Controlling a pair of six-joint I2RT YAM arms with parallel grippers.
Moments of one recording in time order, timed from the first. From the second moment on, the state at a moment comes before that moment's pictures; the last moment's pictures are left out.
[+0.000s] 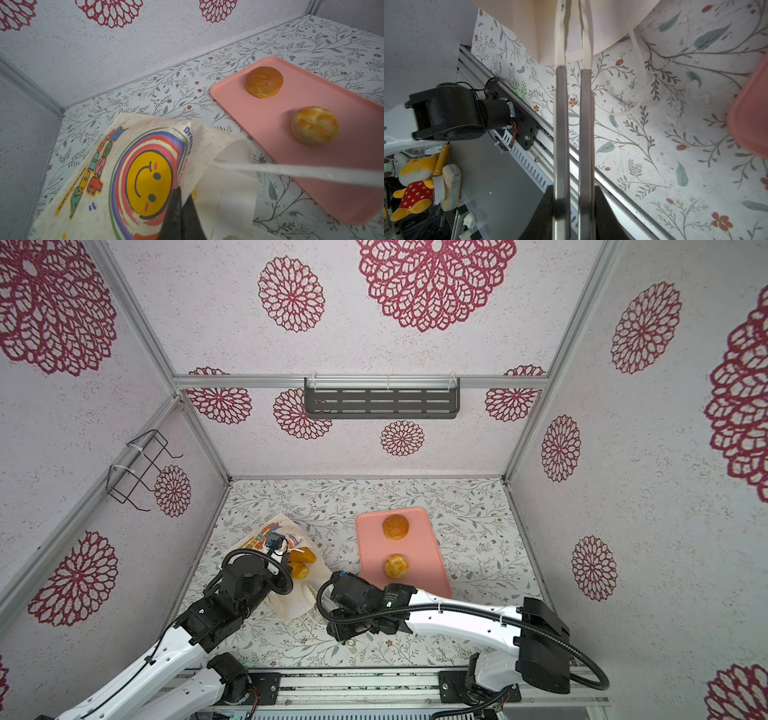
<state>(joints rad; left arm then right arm) -0.61 0.77 0.62 -0.33 -0.35 0.01 1.23 1.41 1.07 -0.57 -0.16 0.83</state>
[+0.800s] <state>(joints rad) -0.61 0.77 0.62 -0.33 -0.34 0.02 1.21 1.46 1.15 -0.60 -0.12 0.79</state>
